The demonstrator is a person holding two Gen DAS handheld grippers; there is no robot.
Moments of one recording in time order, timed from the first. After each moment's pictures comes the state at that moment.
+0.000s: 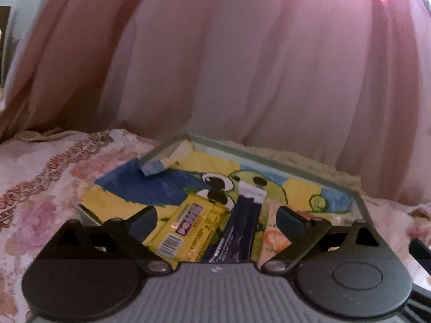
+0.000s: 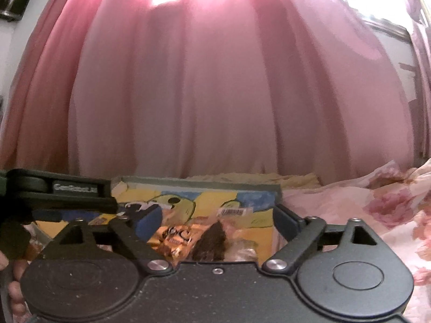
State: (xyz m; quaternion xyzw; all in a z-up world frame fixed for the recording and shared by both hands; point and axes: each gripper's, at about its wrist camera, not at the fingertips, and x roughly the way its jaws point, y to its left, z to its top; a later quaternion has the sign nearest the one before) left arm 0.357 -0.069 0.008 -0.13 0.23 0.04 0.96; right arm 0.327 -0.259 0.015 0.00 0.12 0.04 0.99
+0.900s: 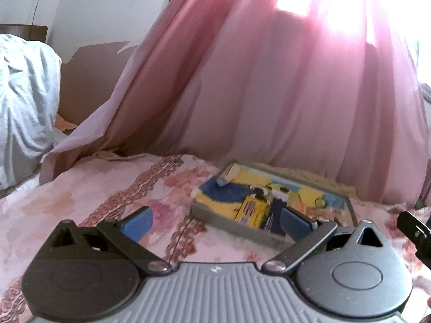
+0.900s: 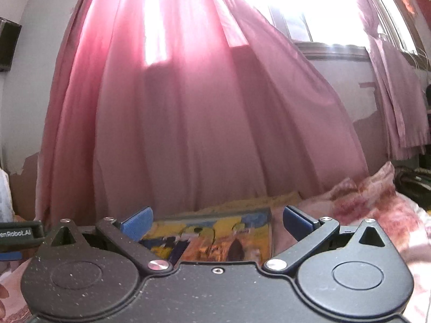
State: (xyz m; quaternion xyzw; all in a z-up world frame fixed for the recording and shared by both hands) left arm 0.179 0.006 0.077 -0.12 0.20 0.07 0.97; right arm 0.191 -0.242 0.094 0.07 0.10 0.01 0.99
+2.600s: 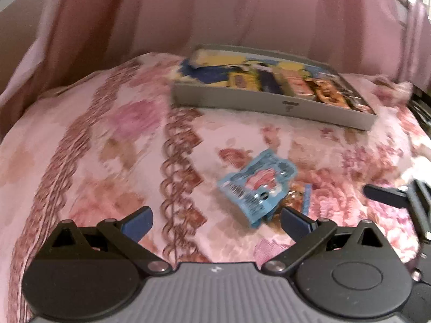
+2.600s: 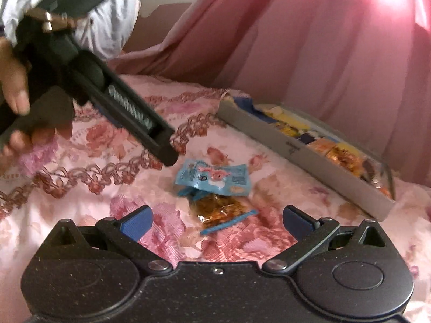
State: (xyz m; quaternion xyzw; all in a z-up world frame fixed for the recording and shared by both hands) left arm 0.211 0.046 -0.022 -0.01 0.38 -0.10 0.92; right arm 0.167 -0.126 -0.039 -0.21 0.25 0.24 0.91
